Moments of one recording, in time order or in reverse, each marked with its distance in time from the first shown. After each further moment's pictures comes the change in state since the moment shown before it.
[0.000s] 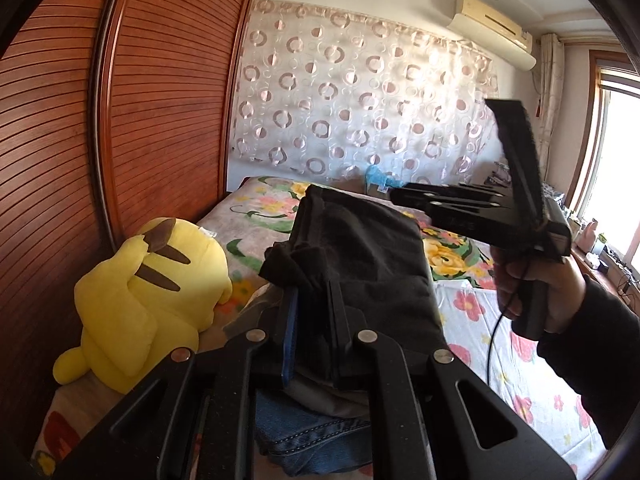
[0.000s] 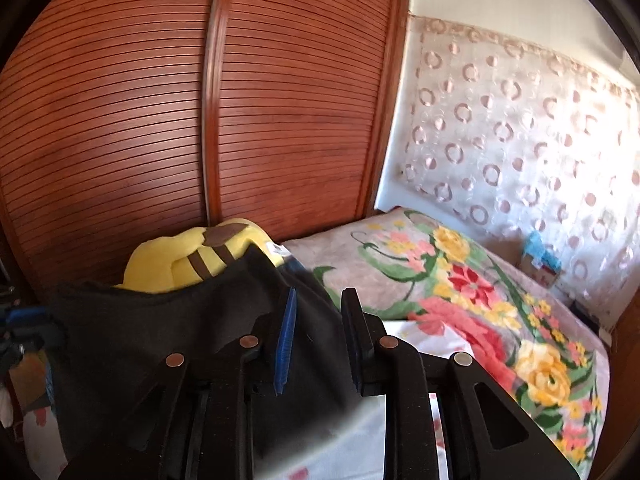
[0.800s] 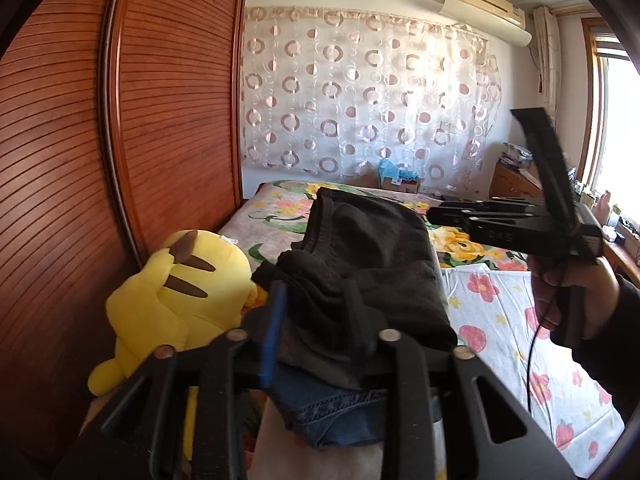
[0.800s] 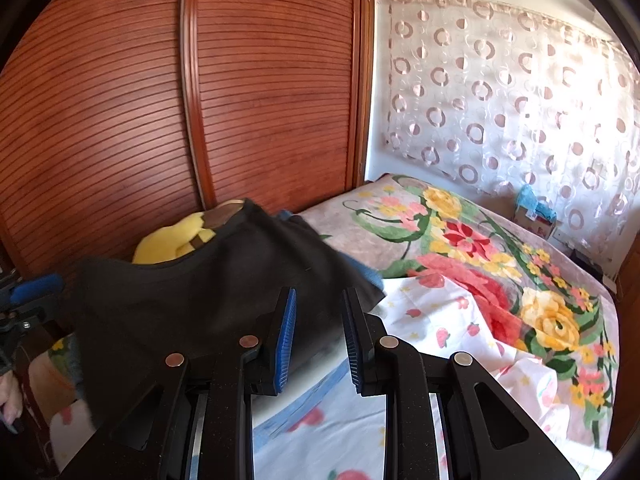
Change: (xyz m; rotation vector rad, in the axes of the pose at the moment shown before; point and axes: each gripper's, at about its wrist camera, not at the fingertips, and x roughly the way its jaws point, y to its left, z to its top) left arm -0.024 -0.004 -0.003 0.091 -0.003 0.084; right arm -0.028 0.025 -0.005 0.122 0.066 -0.012
